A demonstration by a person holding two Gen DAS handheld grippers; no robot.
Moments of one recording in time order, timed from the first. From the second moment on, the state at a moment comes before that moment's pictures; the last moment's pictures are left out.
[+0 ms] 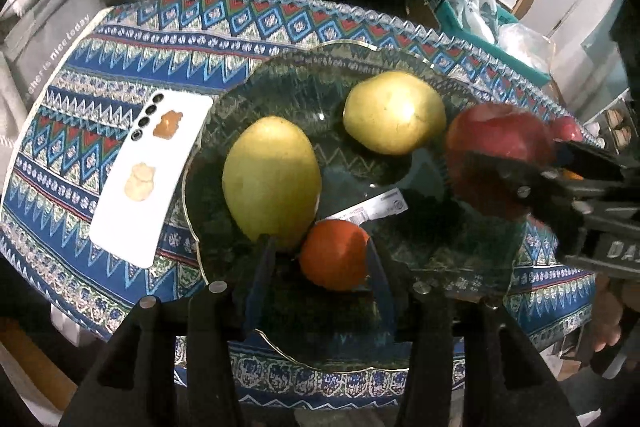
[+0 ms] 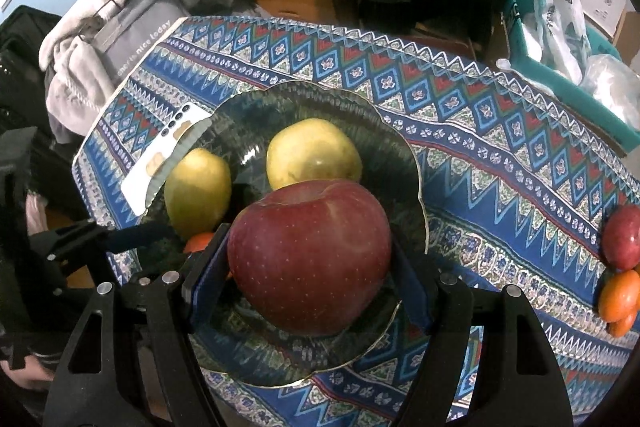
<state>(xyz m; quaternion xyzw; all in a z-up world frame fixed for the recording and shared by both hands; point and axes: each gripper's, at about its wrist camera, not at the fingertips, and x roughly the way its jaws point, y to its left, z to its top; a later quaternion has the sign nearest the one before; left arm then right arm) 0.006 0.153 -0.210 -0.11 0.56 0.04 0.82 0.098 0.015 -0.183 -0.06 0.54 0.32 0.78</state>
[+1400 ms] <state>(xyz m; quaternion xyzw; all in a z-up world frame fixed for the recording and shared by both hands) 0.000 0.116 -0.143 -0.08 0.49 0.01 0.87 0.093 -0.044 -0.091 -0.03 0.46 0.27 0.85</state>
